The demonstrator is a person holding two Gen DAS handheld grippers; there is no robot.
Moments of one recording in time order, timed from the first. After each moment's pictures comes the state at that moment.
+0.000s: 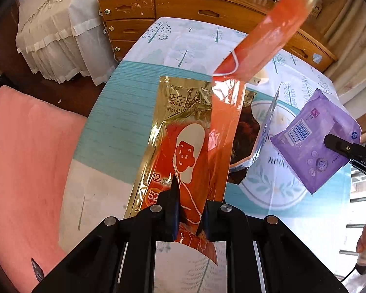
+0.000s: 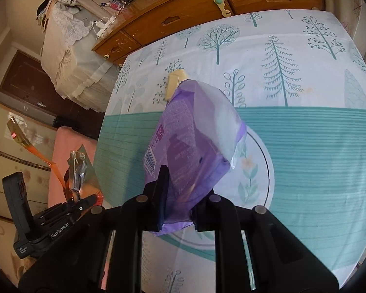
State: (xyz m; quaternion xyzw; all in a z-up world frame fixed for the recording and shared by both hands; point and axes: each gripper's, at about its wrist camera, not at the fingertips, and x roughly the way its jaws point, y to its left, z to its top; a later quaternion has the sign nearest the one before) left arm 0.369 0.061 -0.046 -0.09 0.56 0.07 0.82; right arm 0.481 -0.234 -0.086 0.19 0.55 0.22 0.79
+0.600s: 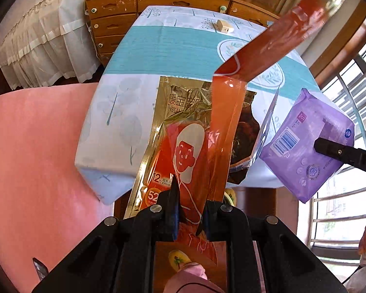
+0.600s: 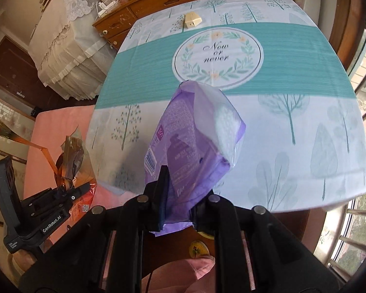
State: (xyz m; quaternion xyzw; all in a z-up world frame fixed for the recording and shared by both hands) left arm 0.099 0.108 -0.069 -0.05 0.55 -0.04 0.83; right arm 0.151 -0.161 -0.076 0.14 0.55 0.14 0.81
